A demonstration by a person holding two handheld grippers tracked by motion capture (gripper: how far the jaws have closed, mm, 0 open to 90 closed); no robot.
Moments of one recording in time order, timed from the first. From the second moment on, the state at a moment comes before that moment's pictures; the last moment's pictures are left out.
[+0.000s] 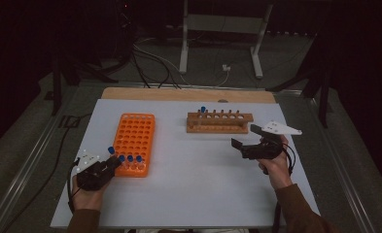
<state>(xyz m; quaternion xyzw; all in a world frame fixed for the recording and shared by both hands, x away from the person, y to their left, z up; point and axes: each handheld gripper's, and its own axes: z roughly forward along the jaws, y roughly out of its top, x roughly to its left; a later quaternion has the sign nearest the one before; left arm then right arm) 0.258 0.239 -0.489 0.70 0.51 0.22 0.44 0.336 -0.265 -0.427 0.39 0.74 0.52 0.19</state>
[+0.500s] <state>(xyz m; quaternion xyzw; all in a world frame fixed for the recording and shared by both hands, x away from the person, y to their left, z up) 0.255 0.231 -0.493 0.73 0.50 0.24 0.40 0.336 -0.262 -0.430 0.38 0.74 0.52 0.18</state>
